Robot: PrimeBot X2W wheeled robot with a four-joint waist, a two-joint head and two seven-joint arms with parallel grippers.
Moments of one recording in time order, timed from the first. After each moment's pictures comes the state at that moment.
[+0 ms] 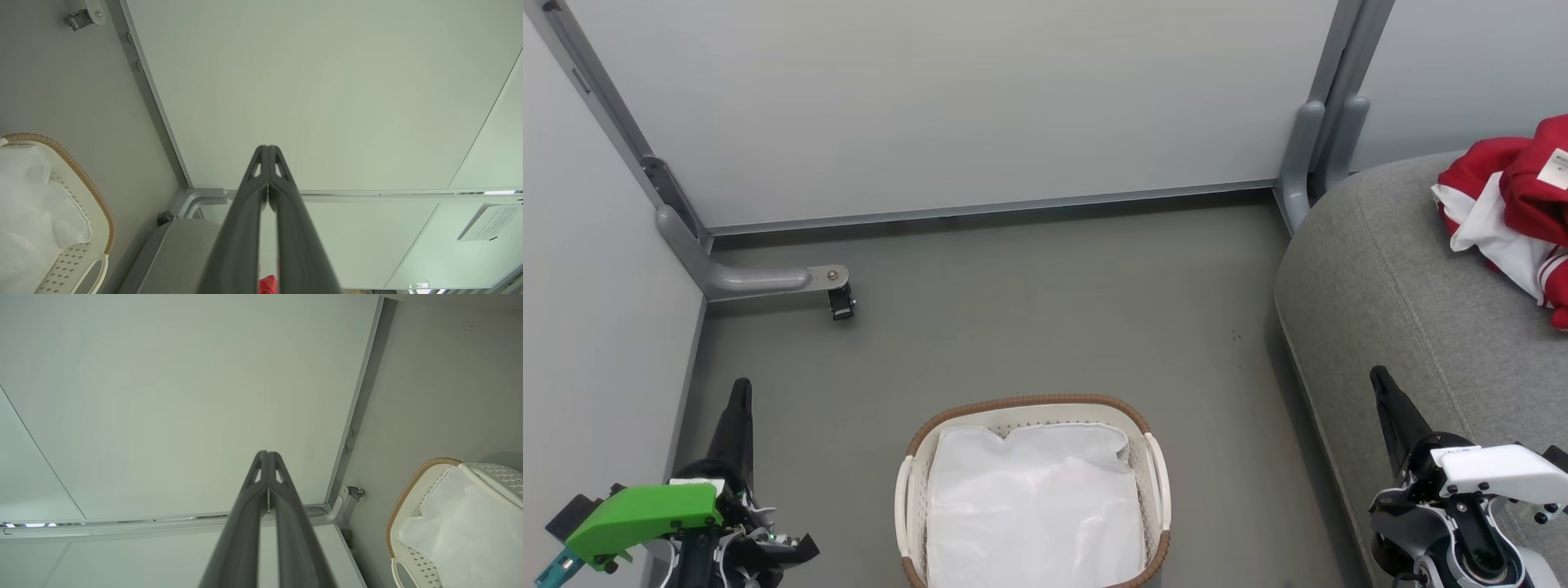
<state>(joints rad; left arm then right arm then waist) -0.10 0.05 0.11 0.24 -1.61 -0.13 0.11 -0.11 -0.05 -0.11 0.25 1.61 0.13 0.11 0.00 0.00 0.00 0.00</state>
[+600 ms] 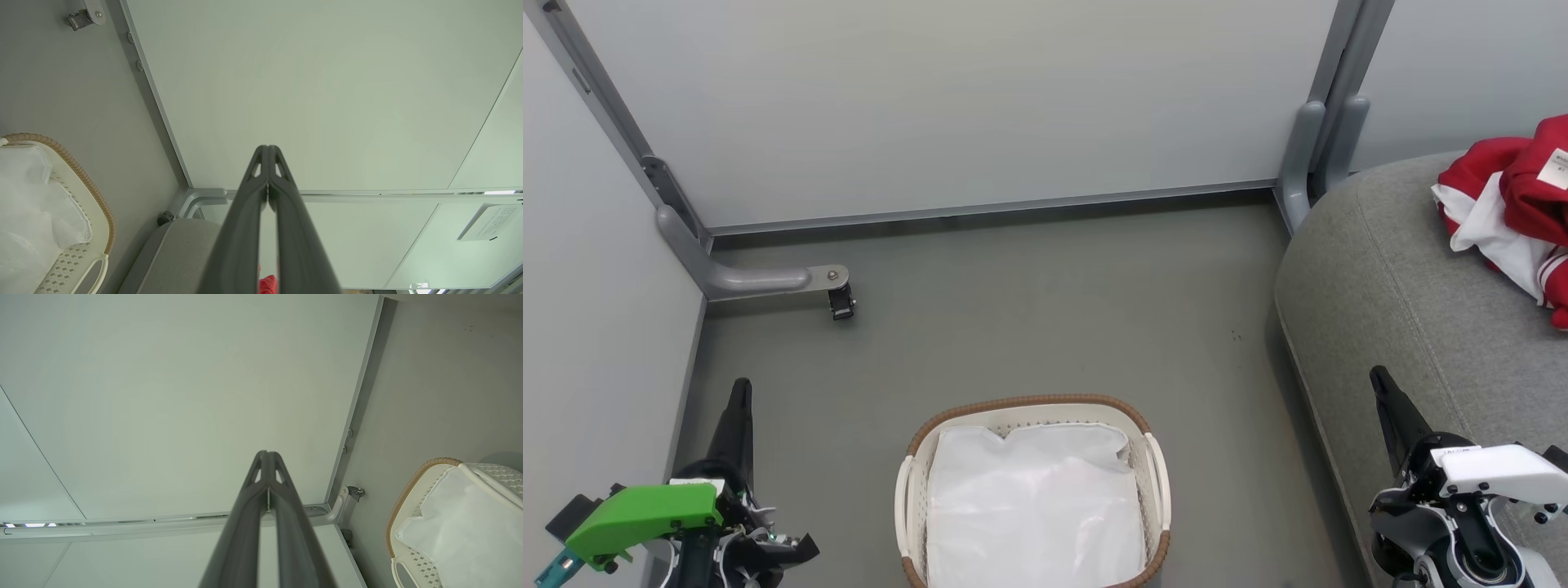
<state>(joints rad) -0.10 0.05 0.11 0.24 -1.61 -0.13 0.11 -0.11 -0.05 -0.11 0.25 1.61 0.13 0.11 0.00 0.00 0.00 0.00</state>
